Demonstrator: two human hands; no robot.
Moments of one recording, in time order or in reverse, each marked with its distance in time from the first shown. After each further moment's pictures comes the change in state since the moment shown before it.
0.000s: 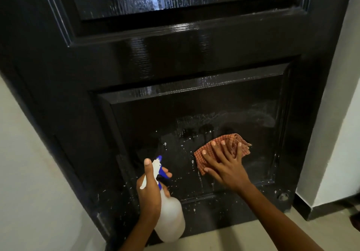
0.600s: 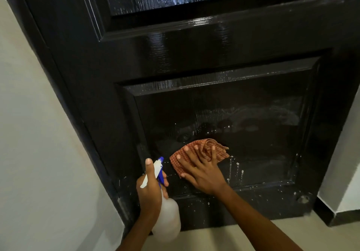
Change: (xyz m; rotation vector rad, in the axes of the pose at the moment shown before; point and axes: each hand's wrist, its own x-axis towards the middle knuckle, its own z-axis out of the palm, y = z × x) left_hand -0.005 -0.002 -0.047 -0.005 0.121 -0.043; right_hand 0.044 -0.119 0.016 0.059 -0.015 -0.145
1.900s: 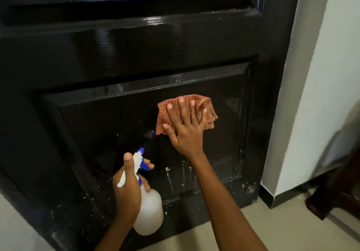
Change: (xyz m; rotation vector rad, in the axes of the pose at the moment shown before) left_hand -0.019 0.015 0.090 -0.020 -0.260 0.322; right_hand 0.052 0.124 -0.082 0.091 0.440 0.471
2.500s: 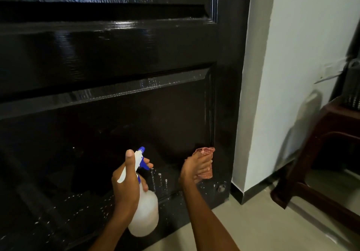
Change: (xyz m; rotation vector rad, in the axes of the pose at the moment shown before) left_hand -0.008 0.008 0.076 0.069 -0.144 -0.030; right_hand -0.087 0.076 -0.002 0.437 -0.062 1.662
